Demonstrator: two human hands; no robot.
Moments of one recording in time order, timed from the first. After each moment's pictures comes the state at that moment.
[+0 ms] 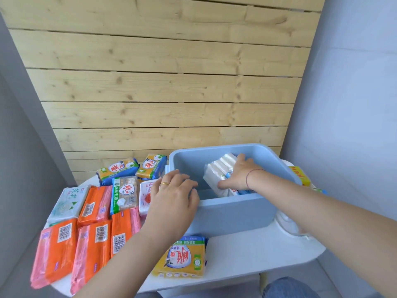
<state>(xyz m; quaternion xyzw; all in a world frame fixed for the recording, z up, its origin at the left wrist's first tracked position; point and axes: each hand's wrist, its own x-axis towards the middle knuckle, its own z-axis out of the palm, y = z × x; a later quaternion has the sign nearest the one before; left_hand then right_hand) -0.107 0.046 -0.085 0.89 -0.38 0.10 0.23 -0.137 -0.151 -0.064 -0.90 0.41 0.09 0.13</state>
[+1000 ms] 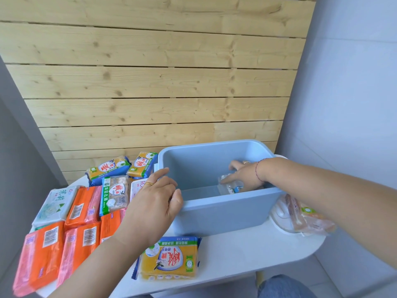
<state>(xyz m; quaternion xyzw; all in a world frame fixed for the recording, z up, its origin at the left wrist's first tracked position) -0.088 0.061 -0.093 0.83 -0.48 0.09 0.26 -0.145 -0.208 -0.074 -0.94 0.13 0.31 -0.04</state>
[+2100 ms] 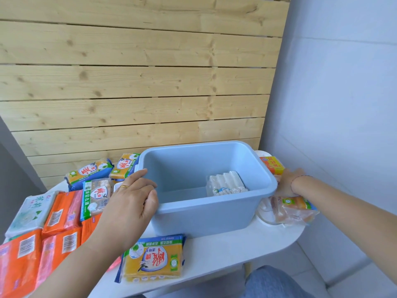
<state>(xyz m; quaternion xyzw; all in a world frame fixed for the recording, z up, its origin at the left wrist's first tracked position) -0.086 0.070 -0.093 0.84 -0.47 0.08 0.28 -0.250 -0.265 -0.088 -0.82 0.52 0.23 0.03</state>
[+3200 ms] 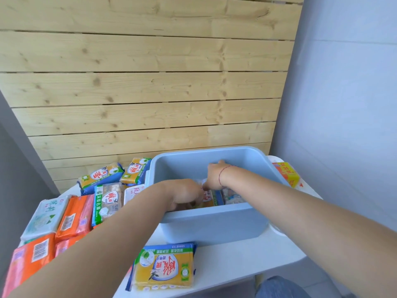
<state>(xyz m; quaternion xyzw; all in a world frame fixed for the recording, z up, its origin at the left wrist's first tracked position) -0.079 -0.024 -0.061 0.80 -0.25 -0.47 0.27 -0.122 -0.141 -0.057 -0.94 0.28 0.17 0.13</state>
